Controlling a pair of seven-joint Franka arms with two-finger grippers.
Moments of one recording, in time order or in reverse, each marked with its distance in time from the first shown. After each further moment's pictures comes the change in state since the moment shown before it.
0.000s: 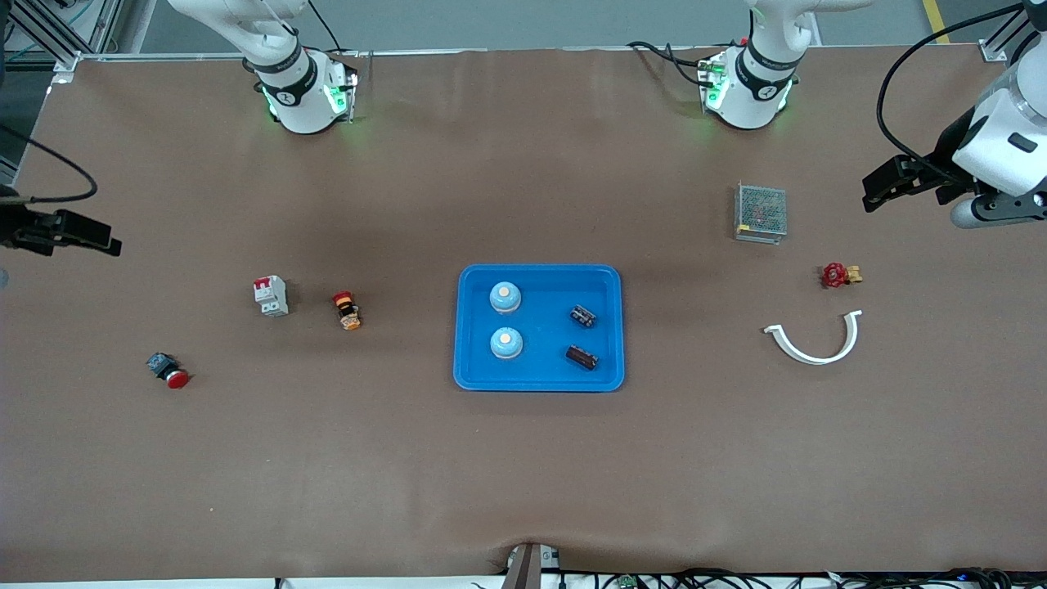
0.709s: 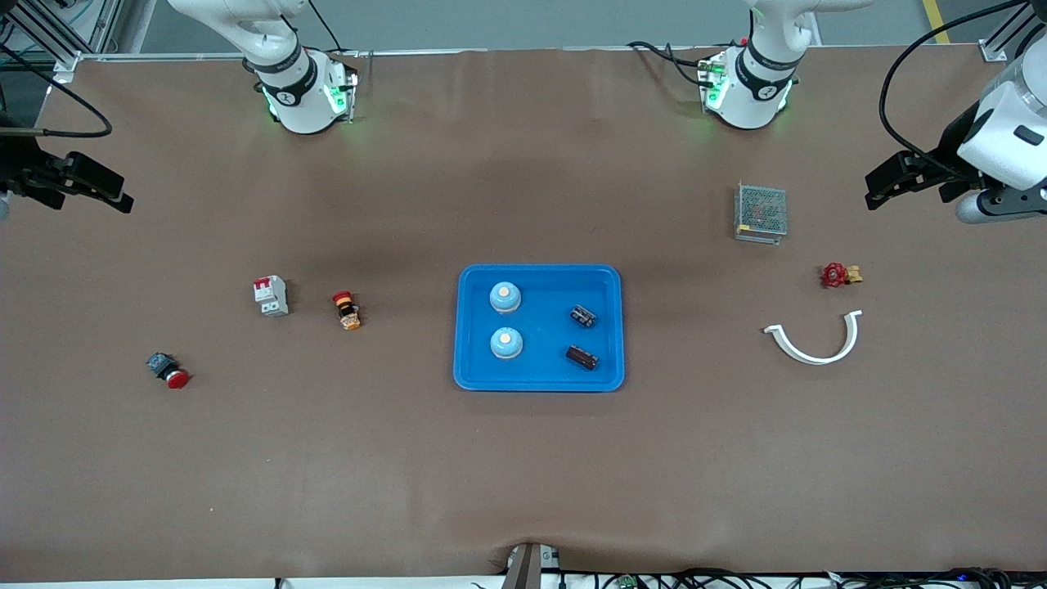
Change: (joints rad) left arm 0.000 -0.006 -0.001 0.010 0.000 0.000 0.000; right arm 0.002 -0.165 0.050 -0.107 0.000 0.022 0.099
